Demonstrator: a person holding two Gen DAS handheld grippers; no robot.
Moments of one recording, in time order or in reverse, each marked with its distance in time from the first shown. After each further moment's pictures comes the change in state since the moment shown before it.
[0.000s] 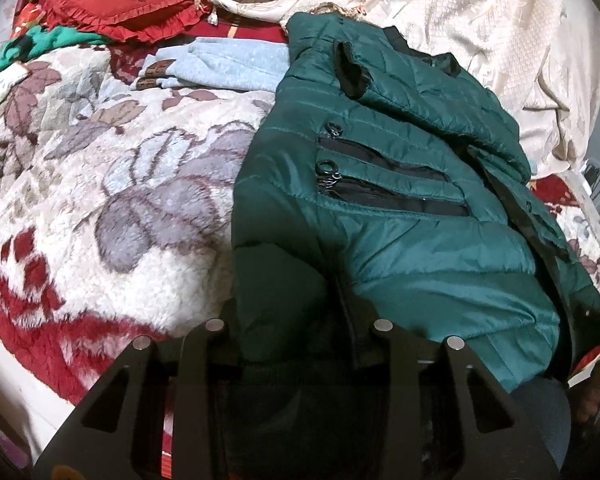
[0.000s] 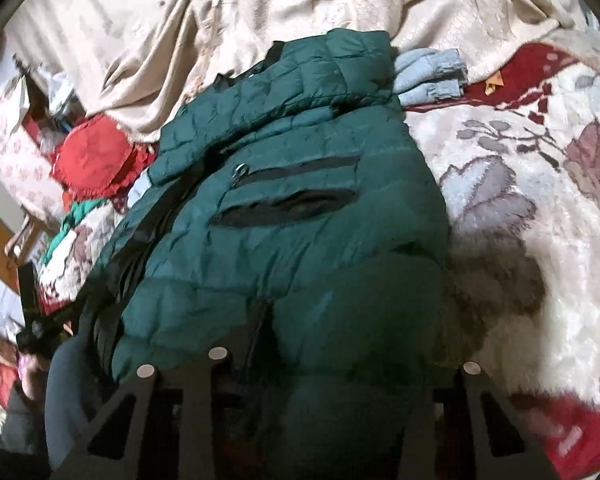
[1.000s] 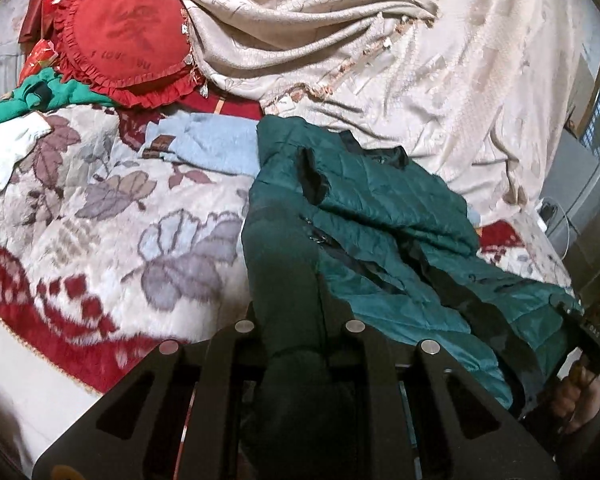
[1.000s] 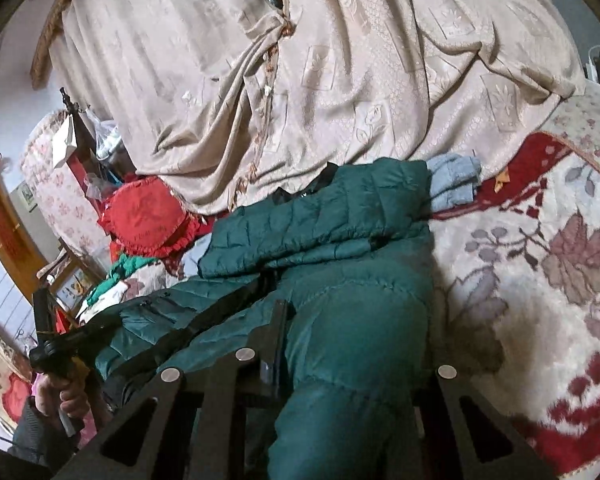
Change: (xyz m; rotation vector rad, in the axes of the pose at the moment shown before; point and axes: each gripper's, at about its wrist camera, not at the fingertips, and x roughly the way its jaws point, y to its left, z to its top) left arm -0.115 0.004 0.021 -0.022 -0.150 -0.118; right arm -0.112 0.037 0.019 -0.059 -0.223 0.087
